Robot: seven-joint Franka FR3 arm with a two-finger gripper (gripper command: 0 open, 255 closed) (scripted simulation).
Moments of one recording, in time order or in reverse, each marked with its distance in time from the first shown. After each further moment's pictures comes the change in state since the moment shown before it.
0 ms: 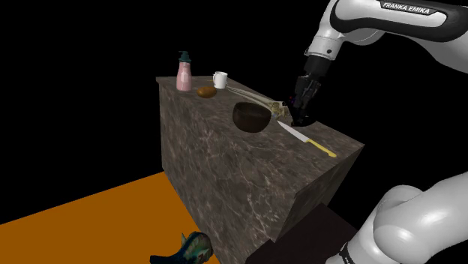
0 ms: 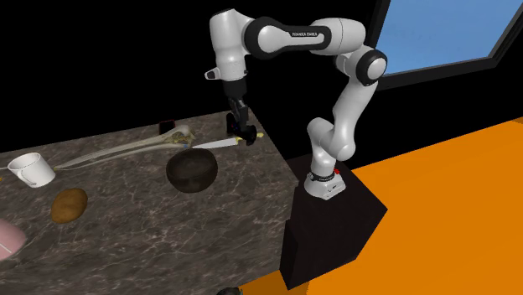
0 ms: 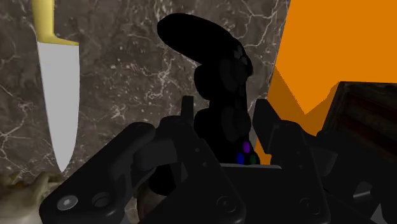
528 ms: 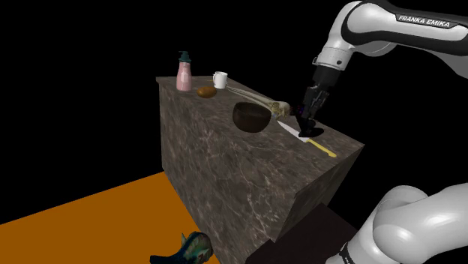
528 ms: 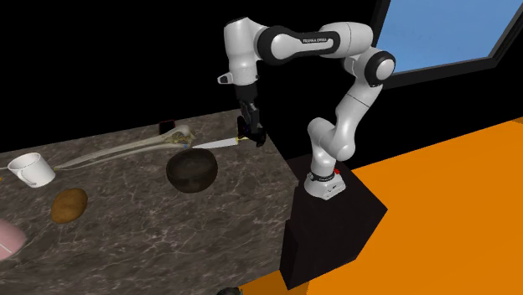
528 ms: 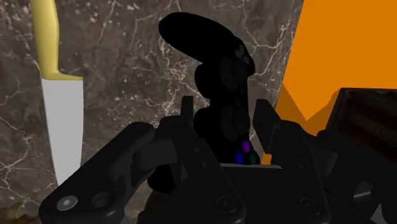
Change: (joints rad) arm -0.018 -0.133 0.001 -0.163 -0.022 0.030 -0.010
